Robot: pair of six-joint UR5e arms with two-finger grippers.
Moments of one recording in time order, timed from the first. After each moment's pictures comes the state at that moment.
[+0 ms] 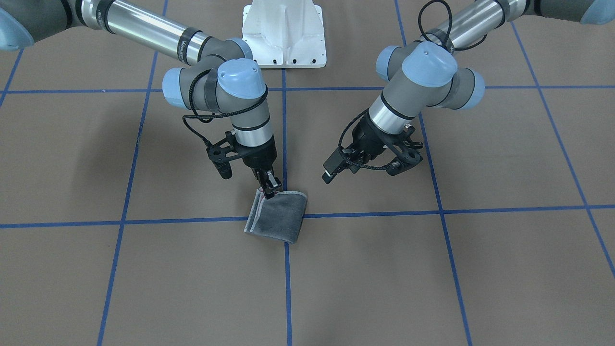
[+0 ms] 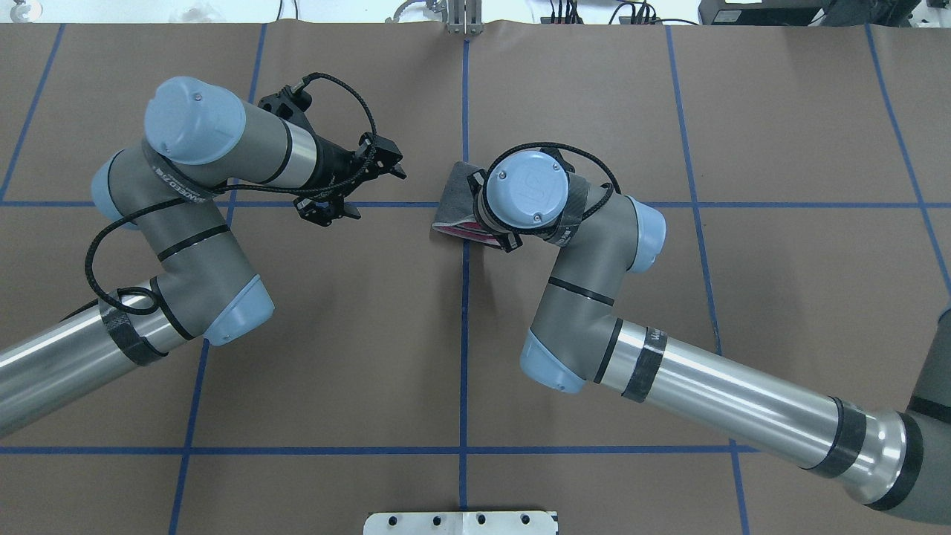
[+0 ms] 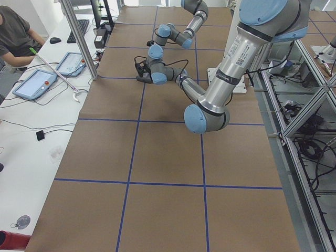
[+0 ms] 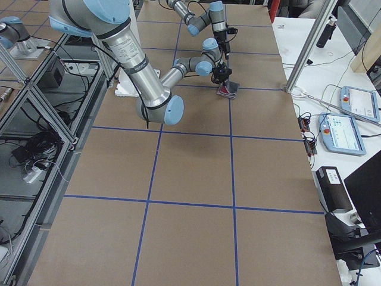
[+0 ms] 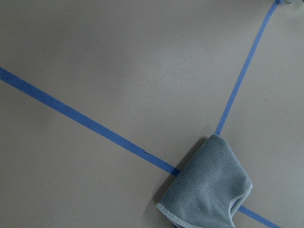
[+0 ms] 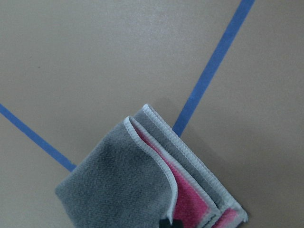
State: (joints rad) left arm -0.71 -2.16 -1.54 -2.23 -1.99 -1.81; right arm 0.55 -0.79 1.42 -1.28 1.64 2.27
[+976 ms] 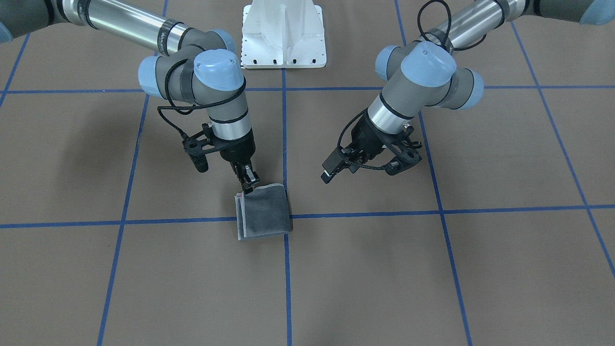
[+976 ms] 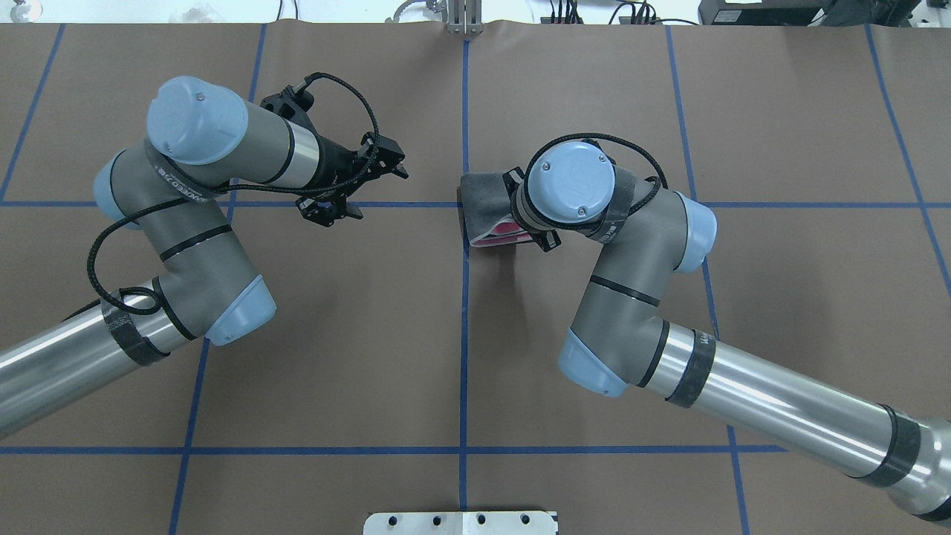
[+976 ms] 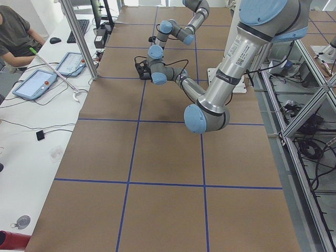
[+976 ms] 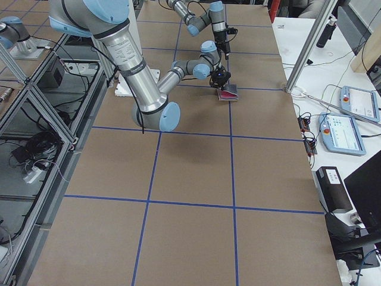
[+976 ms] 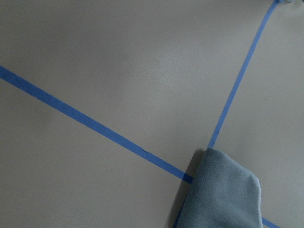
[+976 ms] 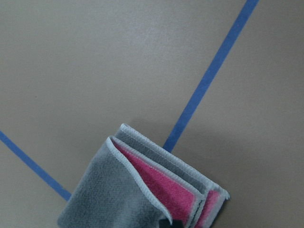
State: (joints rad) left arm -0.71 -2.16 -1.54 -2.23 -1.98 -1.81; right arm 0.56 -0.90 1.52 -1.32 1.64 2.25
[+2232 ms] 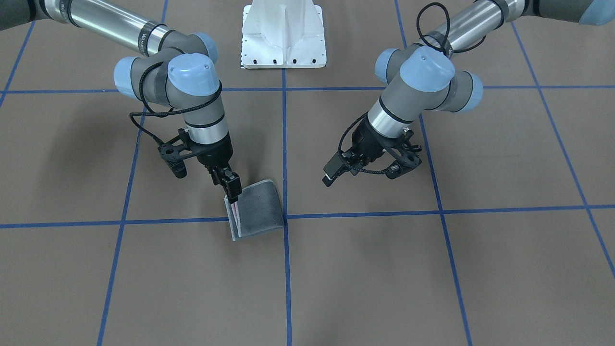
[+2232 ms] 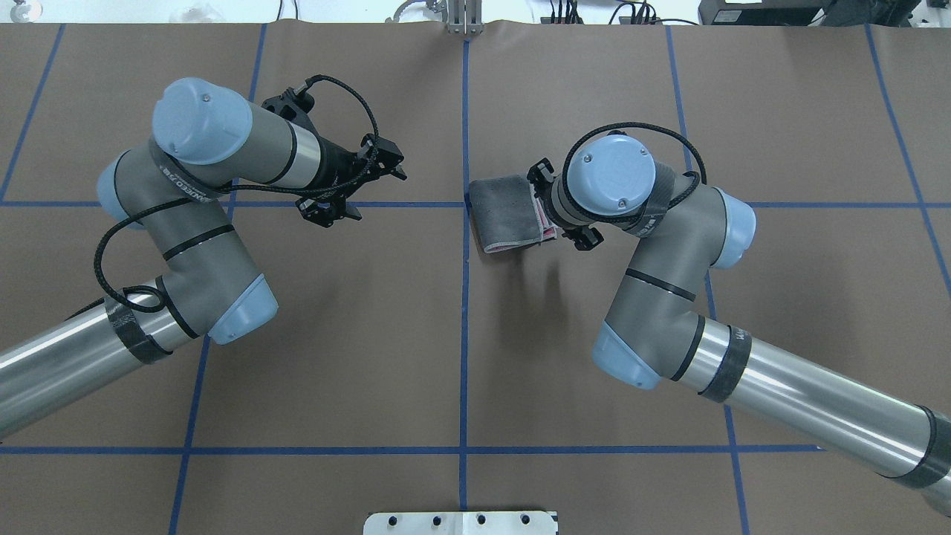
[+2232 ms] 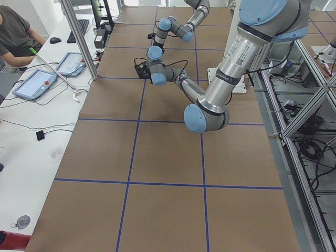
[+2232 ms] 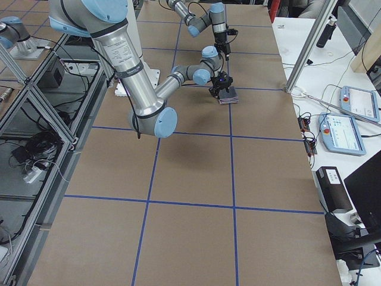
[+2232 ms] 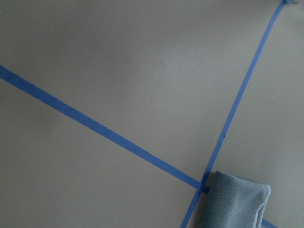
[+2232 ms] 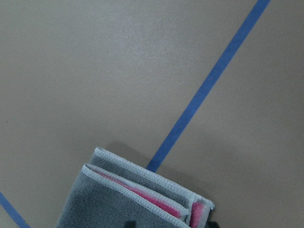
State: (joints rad) left arm -0.71 -2.17 -1.52 -2.22 -1.98 -1.81; right arm 0.61 -0.97 1.57 -1.32 1.68 2.10
